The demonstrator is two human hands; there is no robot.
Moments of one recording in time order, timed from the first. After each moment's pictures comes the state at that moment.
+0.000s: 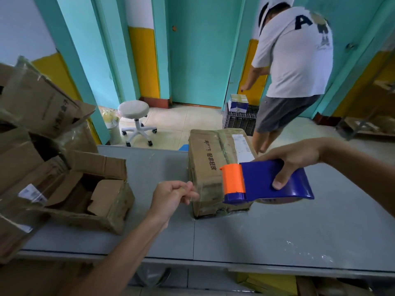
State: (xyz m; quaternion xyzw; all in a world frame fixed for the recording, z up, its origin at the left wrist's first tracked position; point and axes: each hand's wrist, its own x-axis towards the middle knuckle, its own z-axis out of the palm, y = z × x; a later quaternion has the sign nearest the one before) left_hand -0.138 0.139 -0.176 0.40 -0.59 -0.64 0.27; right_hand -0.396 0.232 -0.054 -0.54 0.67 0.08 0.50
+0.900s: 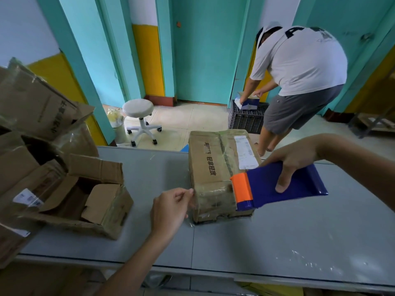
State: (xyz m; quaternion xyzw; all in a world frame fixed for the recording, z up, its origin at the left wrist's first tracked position) left_hand -0.155 0.138 -0.209 0.50 -0.72 -0.40 0.26; right_hand -0.415 0.202 -0.063 -0.51 0.70 0.21 0.45
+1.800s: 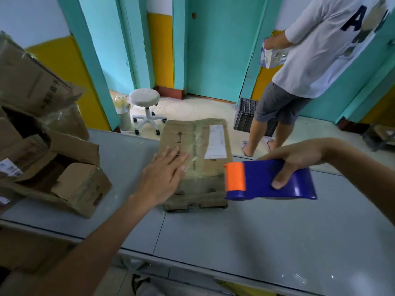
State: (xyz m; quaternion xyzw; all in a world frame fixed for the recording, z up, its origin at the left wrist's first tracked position) left_hand -0.211 0.128 -0.206 0.38 -0.91 -0.11 0.13; right_hand -0.489 0.245 -0.067 -0.55 0.66 0.11 0.49
